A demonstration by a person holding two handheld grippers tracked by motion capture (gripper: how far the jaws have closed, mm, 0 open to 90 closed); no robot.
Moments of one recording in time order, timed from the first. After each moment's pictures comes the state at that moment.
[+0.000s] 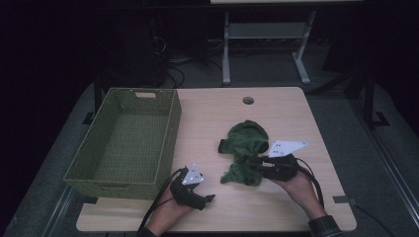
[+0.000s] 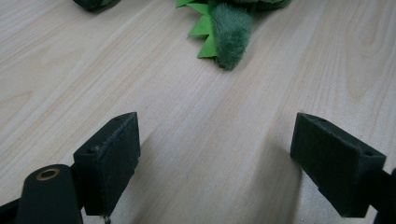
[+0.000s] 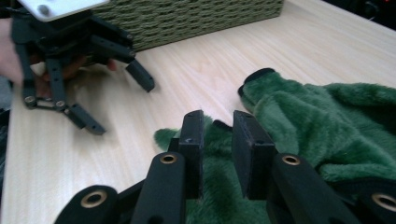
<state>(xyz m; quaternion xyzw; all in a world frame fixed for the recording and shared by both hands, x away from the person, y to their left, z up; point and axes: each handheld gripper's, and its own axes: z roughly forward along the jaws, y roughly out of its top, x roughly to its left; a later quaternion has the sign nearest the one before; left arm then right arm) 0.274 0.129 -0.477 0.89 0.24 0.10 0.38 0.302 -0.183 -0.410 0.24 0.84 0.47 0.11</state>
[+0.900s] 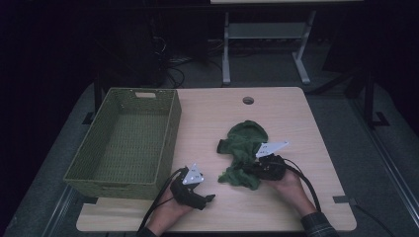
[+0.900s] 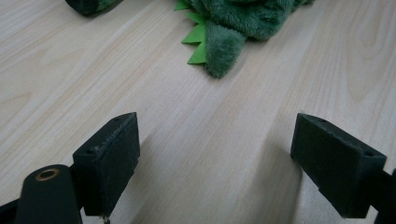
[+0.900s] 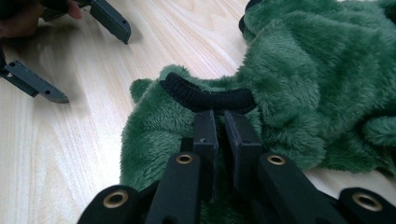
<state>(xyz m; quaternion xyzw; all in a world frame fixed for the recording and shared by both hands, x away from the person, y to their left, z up) 0.276 0.127 -0.476 0.89 0.24 0.10 0.38 0.326 -0.167 -0.455 0.28 0.87 0.41 0.05</state>
